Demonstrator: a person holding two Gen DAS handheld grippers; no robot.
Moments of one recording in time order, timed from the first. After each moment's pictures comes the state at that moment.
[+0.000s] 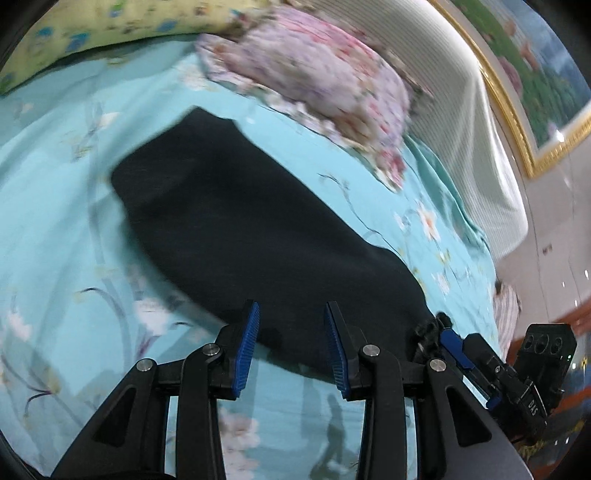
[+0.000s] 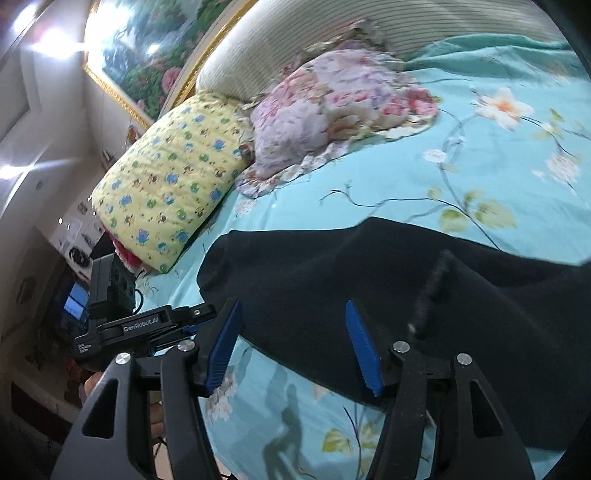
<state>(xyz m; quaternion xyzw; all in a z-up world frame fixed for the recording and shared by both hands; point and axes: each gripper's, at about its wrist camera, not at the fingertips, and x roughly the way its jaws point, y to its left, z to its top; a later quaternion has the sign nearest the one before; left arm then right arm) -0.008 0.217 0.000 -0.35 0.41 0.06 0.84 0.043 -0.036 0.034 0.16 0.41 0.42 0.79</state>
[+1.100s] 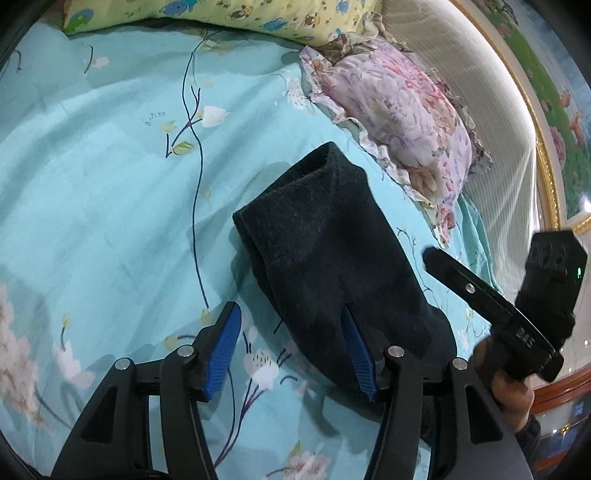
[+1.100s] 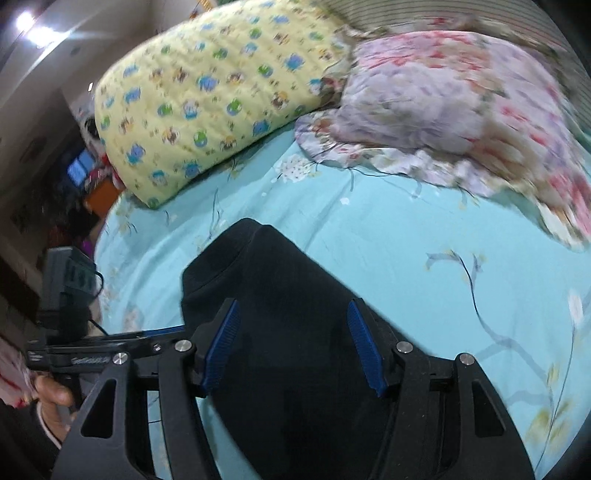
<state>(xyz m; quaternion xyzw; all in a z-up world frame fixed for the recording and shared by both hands) -0.023 0.293 -0.035 -0.43 0.38 0.13 0.81 0.110 0.155 0.042 -0.08 0.41 0.53 0.74</state>
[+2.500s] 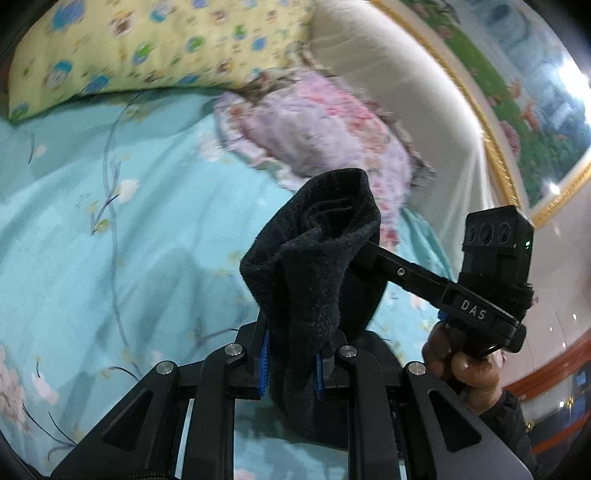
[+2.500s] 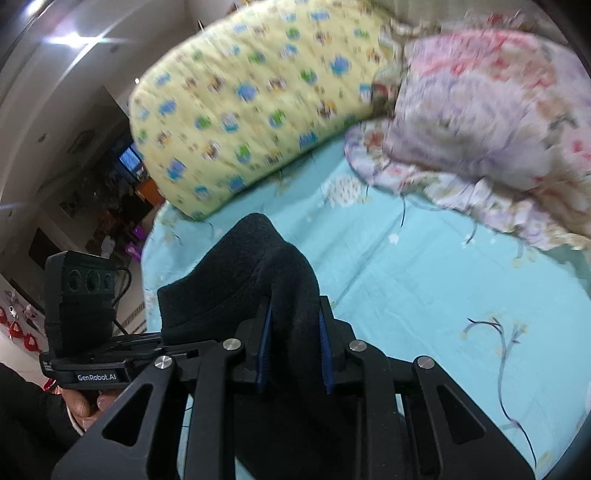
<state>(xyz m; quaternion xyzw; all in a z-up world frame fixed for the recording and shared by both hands) 0.003 0.262 0.042 -0.39 0.32 0.07 0.86 0.147 0.170 0.071 -0.04 0.42 0.62 0.66</state>
